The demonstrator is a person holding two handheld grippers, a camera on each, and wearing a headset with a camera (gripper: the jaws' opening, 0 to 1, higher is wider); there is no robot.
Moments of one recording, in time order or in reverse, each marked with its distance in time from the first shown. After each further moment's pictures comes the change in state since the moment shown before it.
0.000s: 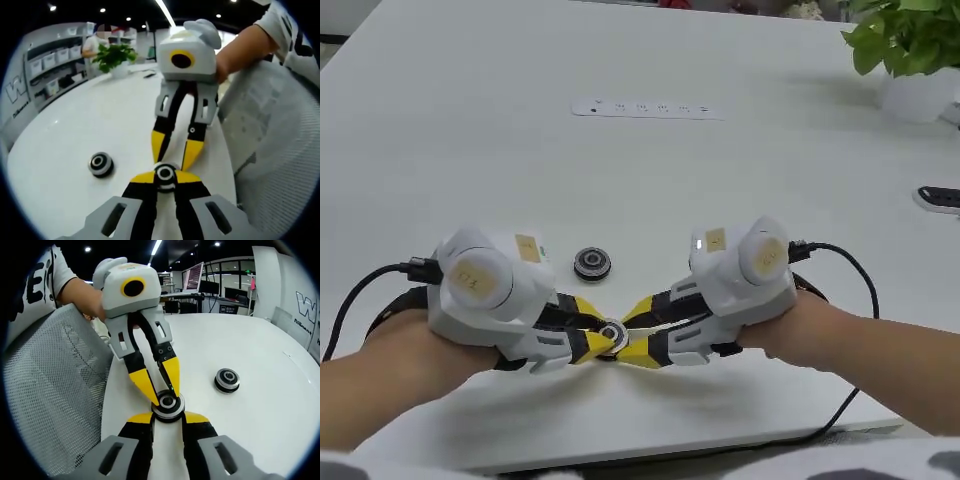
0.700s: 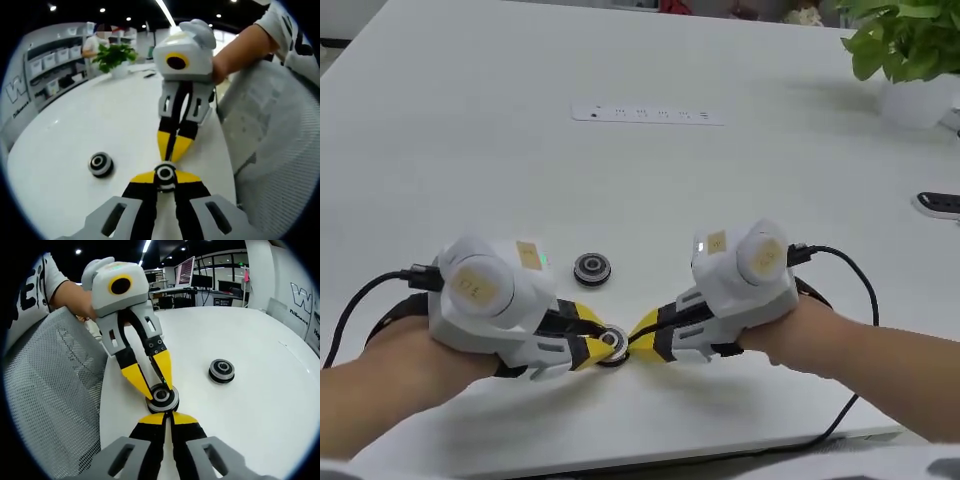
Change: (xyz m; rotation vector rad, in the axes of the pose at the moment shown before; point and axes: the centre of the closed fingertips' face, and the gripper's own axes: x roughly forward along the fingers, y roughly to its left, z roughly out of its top) left arm 0.000 0.000 0.000 0.000 0.001 0.002; right arm -0.003 -0.006 -0.009 0.054 0.036 -0.027
